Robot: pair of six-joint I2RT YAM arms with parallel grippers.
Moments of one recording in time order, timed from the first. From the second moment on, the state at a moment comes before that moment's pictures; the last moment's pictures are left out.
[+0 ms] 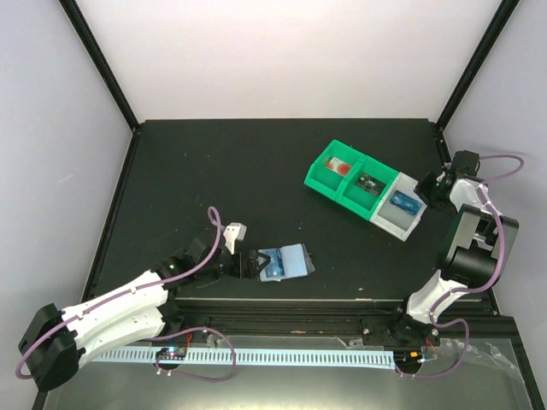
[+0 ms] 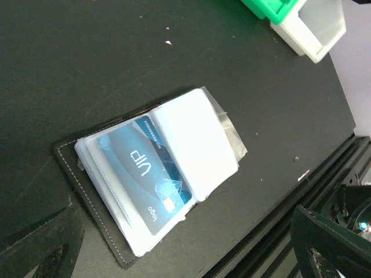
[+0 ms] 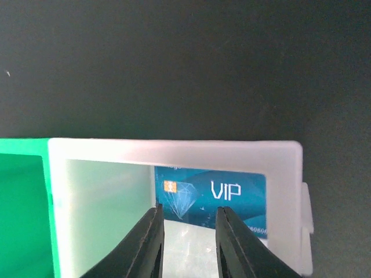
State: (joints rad) left arm -0.80 0.83 0.37 -0.16 0.20 -0.72; right arm -0.39 1.71 1.13 -0.50 -0.35 0.42
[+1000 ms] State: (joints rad) left arm -0.79 1.03 0.38 -0.02 0.33 -0.81; right arm 0.11 1.13 0.91 -0.56 -0.37 0.41
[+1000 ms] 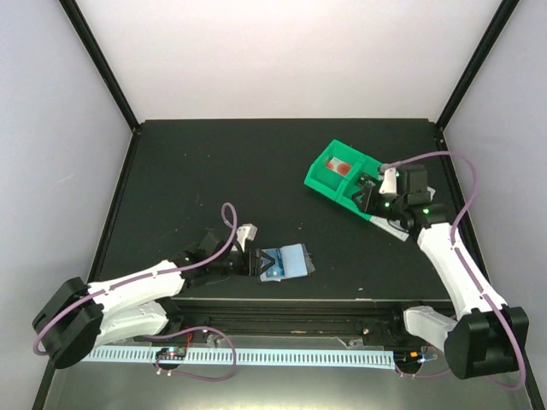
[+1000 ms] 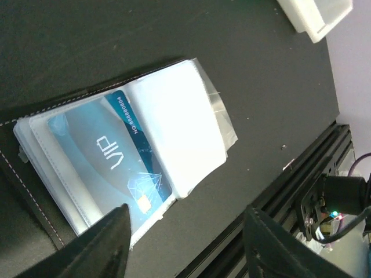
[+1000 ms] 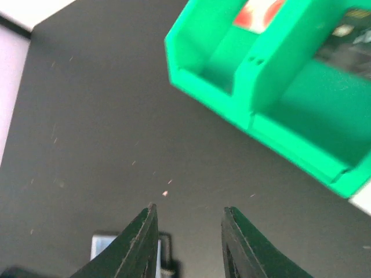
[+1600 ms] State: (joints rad) left arm -0.79 1.25 0.35 0.09 0.31 -0.82; right arm 0.63 1.20 0.69 -0.27 -0.42 0.56
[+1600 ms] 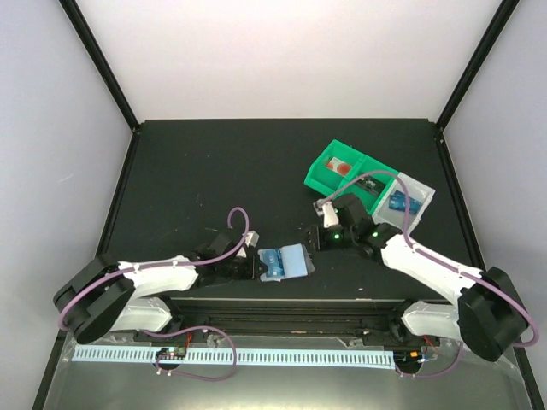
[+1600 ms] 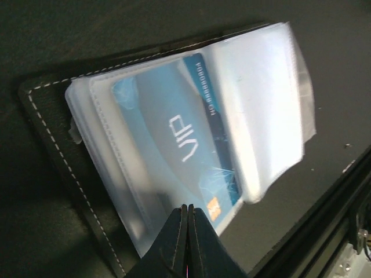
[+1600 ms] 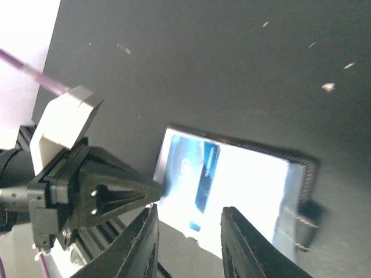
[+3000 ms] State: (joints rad) left arm -0.79 1.25 0.32 0.12 0.27 -0.83; right arm 0.85 1.61 0.68 0.02 -0.32 0.64
